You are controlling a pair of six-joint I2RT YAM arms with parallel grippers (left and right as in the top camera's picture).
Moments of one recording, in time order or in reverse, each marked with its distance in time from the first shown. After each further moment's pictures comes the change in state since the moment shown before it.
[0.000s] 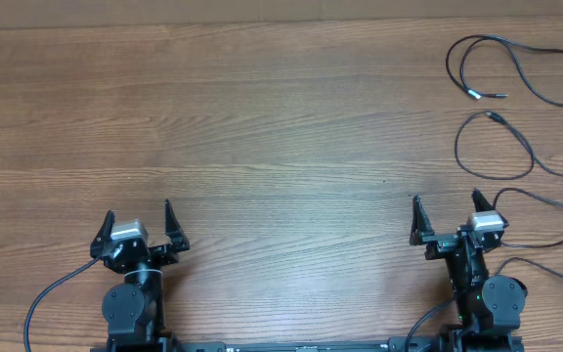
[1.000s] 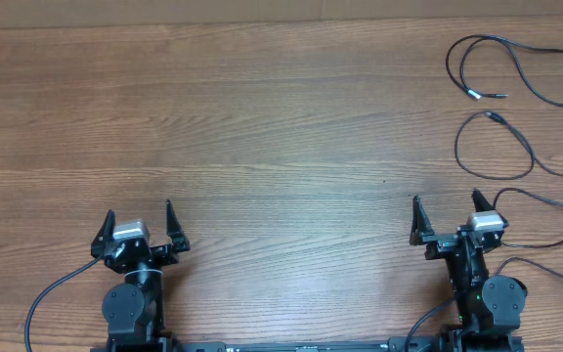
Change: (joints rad) left arm 0.000 0.000 0.000 0.000 0.008 0.027; right arm 0.000 0.000 0.000 0.000 0.000 0.000
